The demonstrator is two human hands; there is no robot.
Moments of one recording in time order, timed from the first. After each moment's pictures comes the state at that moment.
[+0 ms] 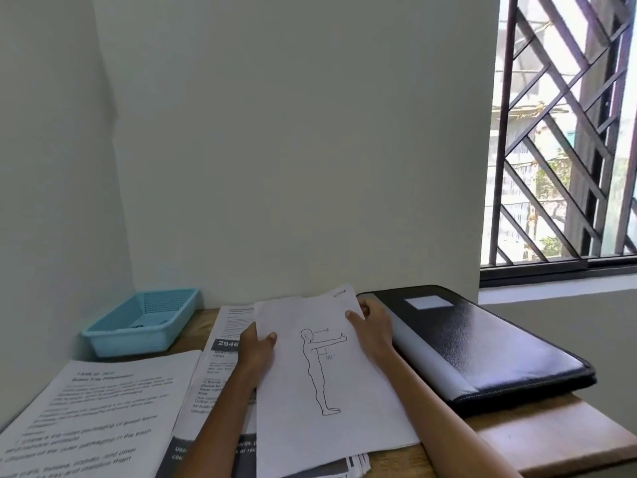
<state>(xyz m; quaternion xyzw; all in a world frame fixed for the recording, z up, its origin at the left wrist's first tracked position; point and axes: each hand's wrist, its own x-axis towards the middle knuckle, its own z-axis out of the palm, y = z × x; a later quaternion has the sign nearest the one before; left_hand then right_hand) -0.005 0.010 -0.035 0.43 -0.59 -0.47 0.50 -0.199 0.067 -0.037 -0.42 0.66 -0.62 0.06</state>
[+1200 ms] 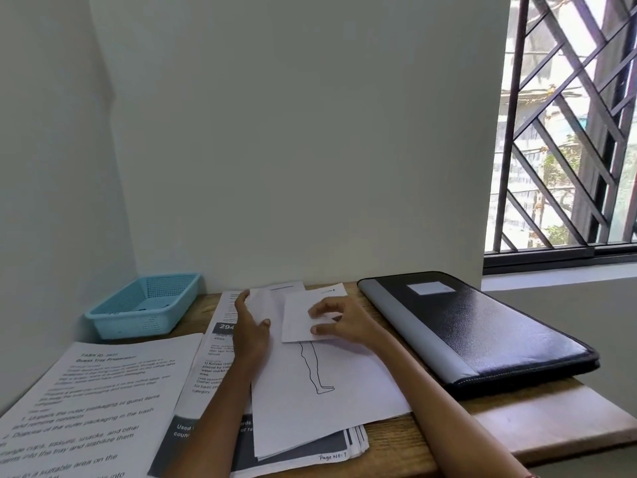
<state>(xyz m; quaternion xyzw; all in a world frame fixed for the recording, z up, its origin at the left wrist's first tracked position) -0.003 0.003 -0.043 0.47 -0.63 -0.34 0.52 -0.175 0.077 -0.027 -0.65 0.57 -0.46 0.22</state>
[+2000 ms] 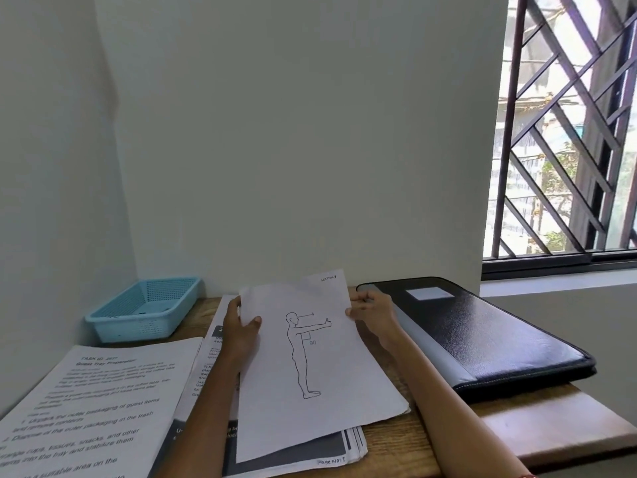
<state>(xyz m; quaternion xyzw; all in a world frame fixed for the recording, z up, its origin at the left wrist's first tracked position) 0.015 -0.019 -0.043 0.40 -0.60 -0.44 0.54 -0.211 0.079 -0.028 -0.44 0.60 -0.63 0.23</state>
